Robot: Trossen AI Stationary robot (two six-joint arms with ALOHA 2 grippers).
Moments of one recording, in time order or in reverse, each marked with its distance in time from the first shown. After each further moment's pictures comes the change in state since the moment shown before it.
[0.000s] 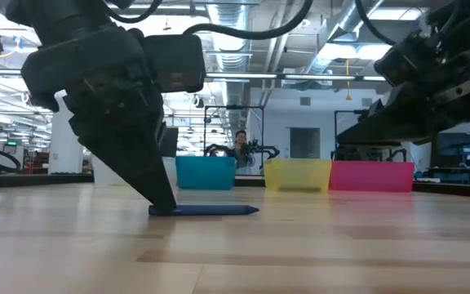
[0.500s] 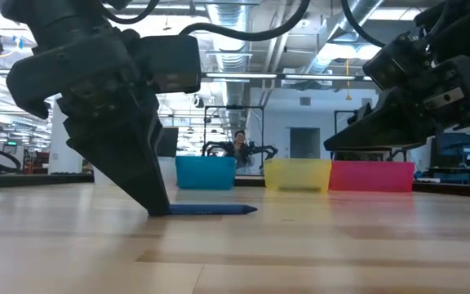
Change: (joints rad) left arm -0.001 0.006 0.003 -0.053 -0.010 0.022; right arm 0.000 0.084 0.066 -0.001 -0.012 -0.022
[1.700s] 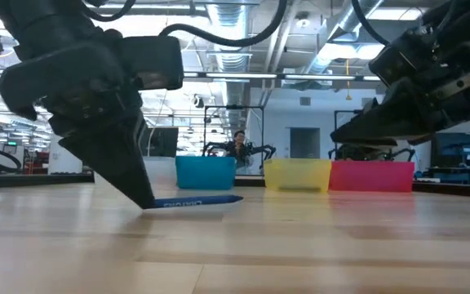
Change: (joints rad) left arm -0.025 -0.055 -0.045 -0.006 -0.083 -0.061; right arm 0.003 0.002 -0.034 0.092 -0.054 0.048
